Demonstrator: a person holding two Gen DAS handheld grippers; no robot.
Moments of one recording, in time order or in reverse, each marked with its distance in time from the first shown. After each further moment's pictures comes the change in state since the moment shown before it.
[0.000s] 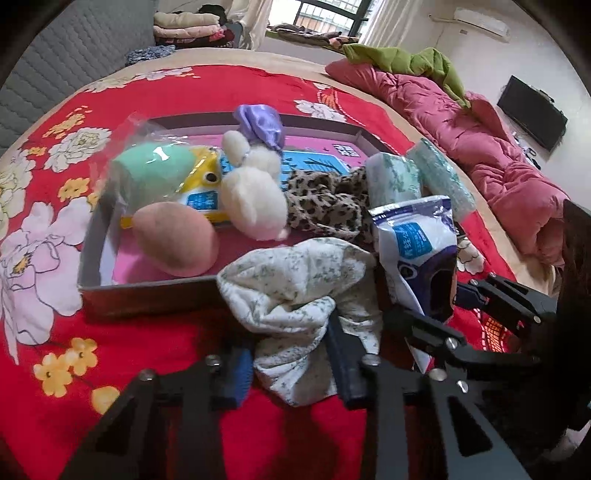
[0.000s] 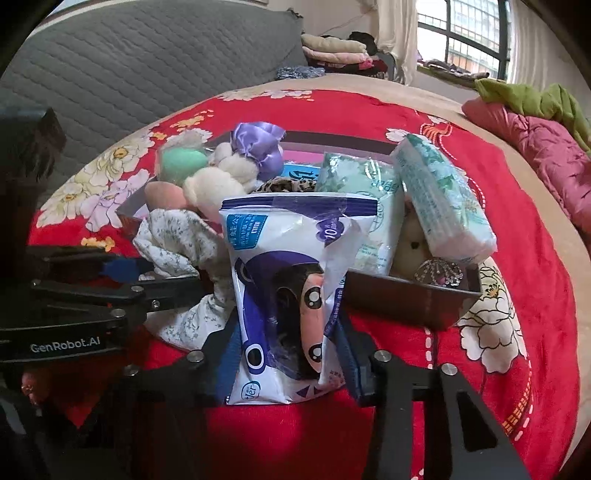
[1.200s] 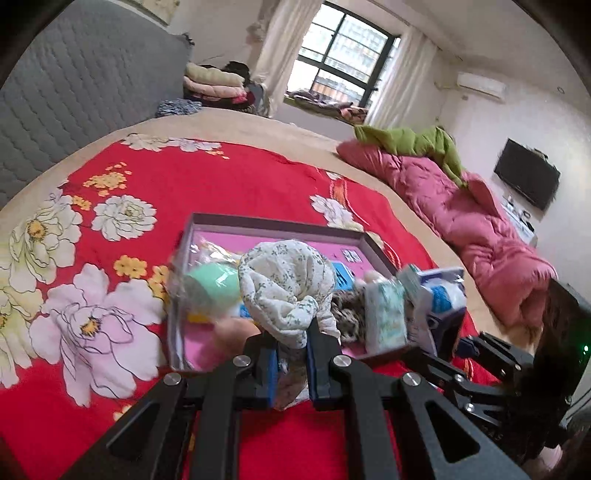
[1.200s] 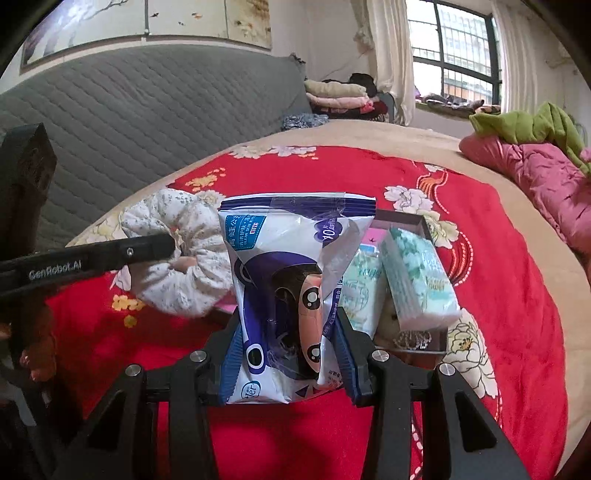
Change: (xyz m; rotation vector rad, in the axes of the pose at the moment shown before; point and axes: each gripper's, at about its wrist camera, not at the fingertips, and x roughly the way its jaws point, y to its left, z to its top) left arm -0.075 0.028 0.033 -0.103 -0.291 -0.002; right arm -0.049 -0.001 0.025 0.013 -0.196 0.049
